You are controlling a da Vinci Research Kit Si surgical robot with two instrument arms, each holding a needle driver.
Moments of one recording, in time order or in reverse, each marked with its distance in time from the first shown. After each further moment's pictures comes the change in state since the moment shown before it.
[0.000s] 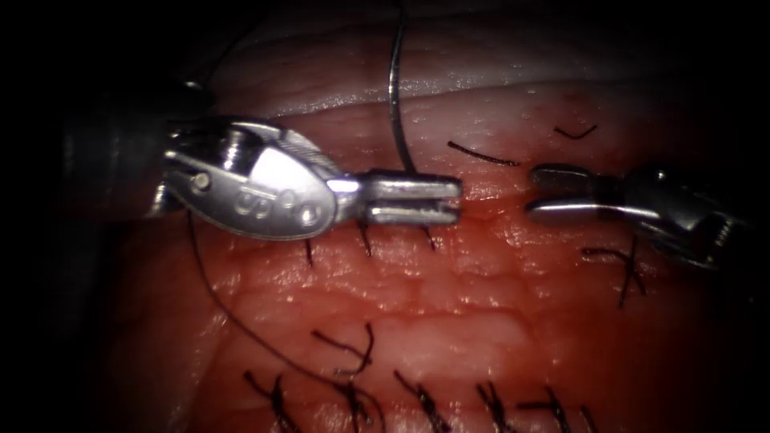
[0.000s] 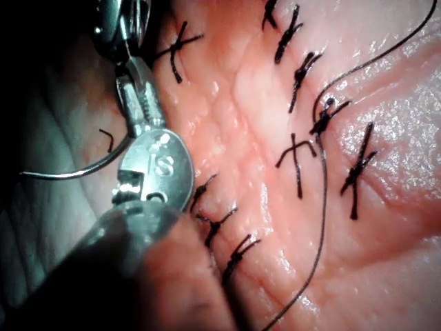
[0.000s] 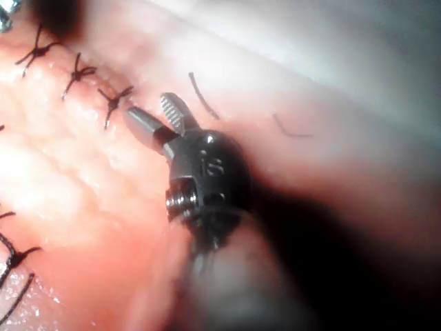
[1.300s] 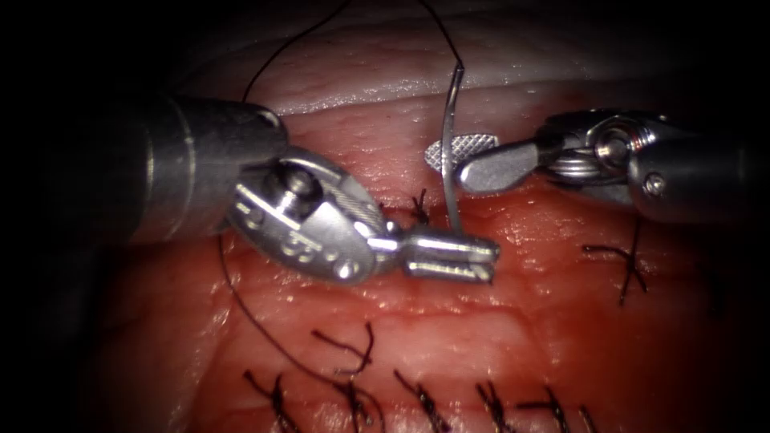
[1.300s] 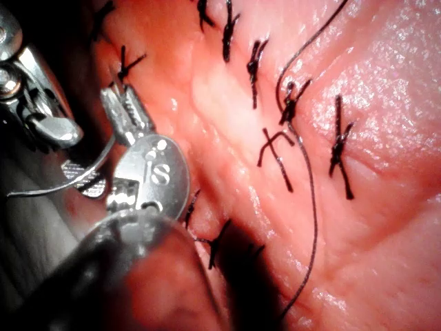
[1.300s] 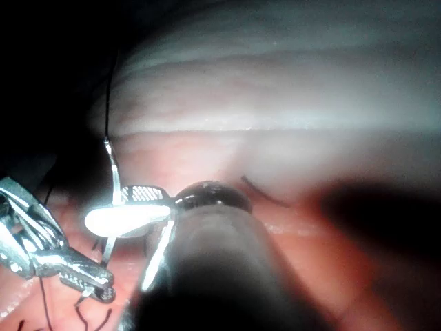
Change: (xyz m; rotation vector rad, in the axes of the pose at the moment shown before) right arm 0.003 -0.006 0.007 0.494 0.114 0.557; left arm 0.000 0.002 0.003 -0.023 0.100 0.153
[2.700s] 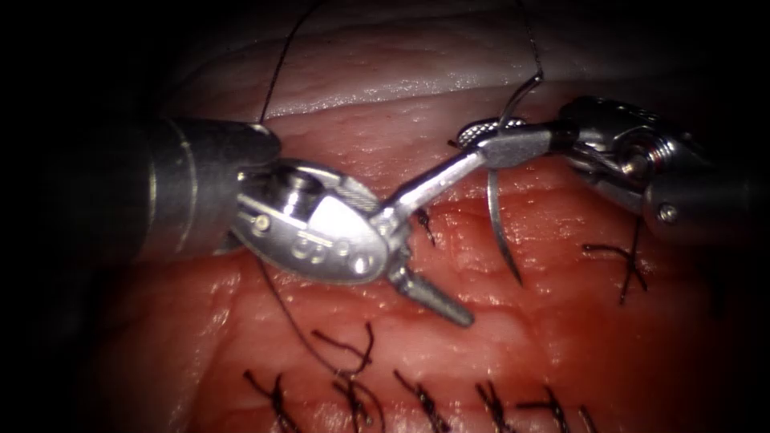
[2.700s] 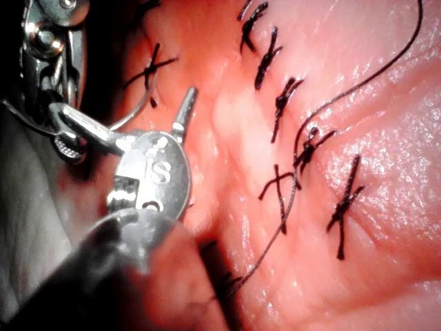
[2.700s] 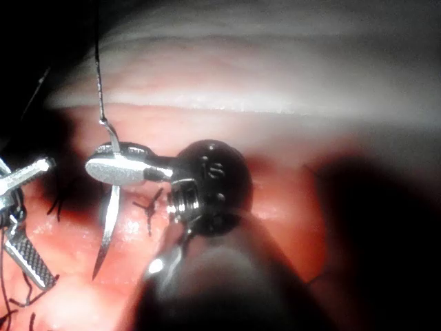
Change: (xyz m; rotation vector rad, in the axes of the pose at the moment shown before) right arm 0.005 0.001 -0.004 -0.088 0.058 -0.669; left arm 0.000 0.000 0.000 0.078 -0.025 -0.283
